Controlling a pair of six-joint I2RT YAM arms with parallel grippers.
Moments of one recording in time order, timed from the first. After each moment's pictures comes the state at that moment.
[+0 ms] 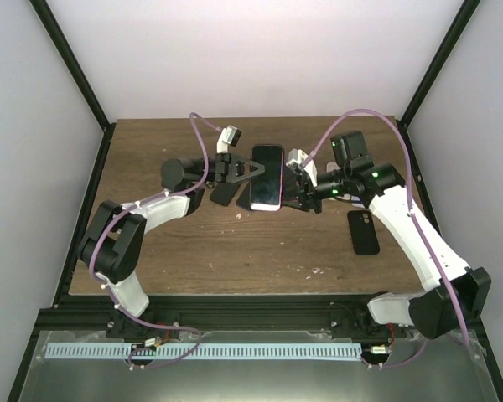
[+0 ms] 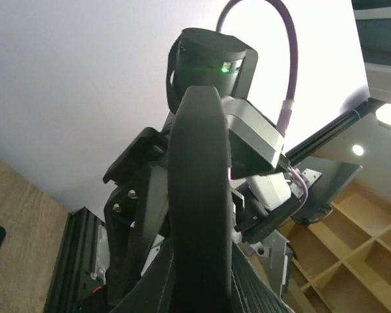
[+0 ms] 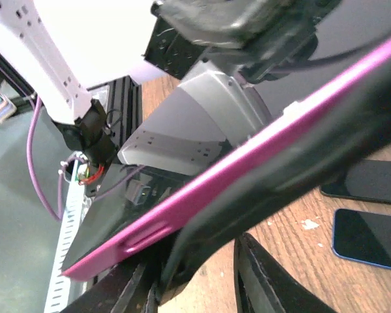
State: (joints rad) left arm -0.49 1.74 1.03 1.48 1.19 -1.72; right arm 0.38 1.28 1.31 -0.86 -0.96 -0.51
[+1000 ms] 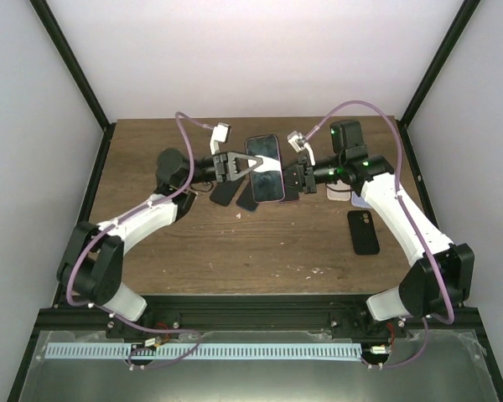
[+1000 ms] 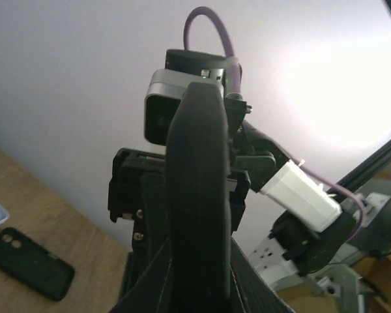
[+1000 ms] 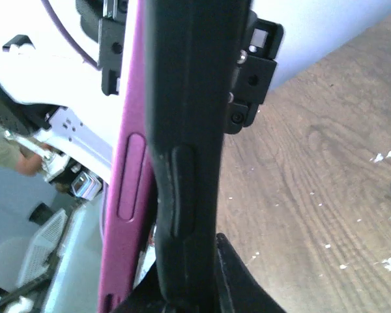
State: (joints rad) left arm -0.49 1.58 0.97 1.11 1.04 -1.30; right arm 0.33 1.42 1.33 -0.59 -1.24 -0.07
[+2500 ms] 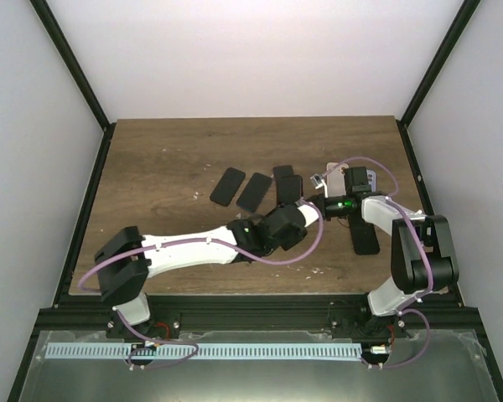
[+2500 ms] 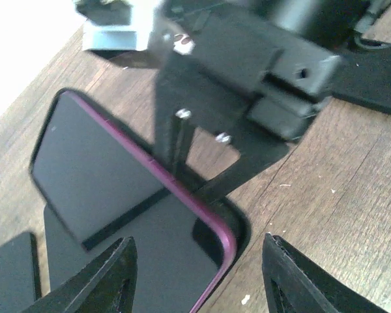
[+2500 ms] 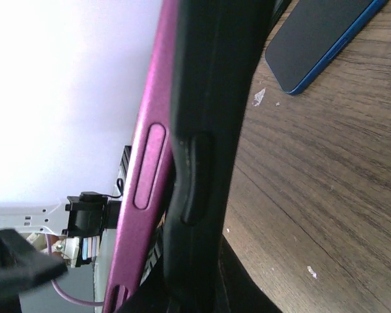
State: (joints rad) left arm -1.17 1.67 1.22 -0.22 -0.42 0.03; right arm 0.10 1.56 0.82 -0.29 -1.17 0.16
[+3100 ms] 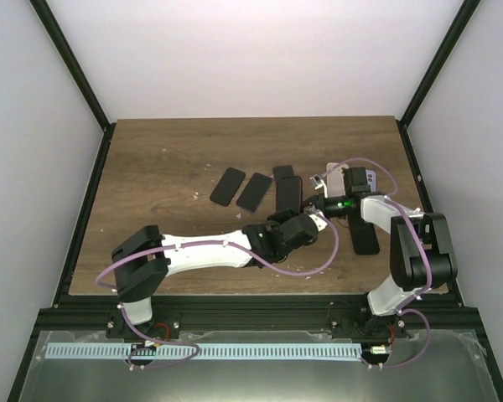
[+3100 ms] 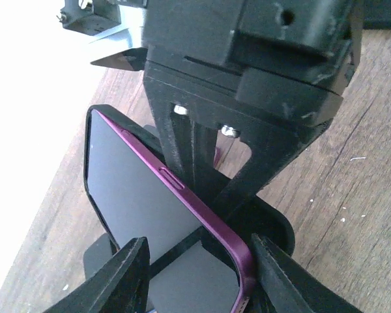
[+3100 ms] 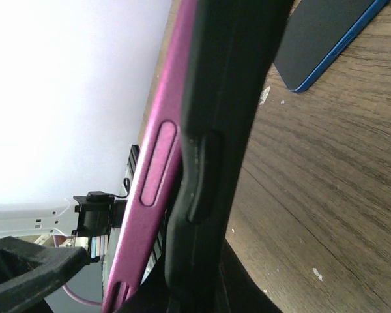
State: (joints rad) left arm -1.22 1.81 1.30 -0.24 -0.66 0.27; right arm 0.10 1.58 0.82 -0.28 -1.19 0.18
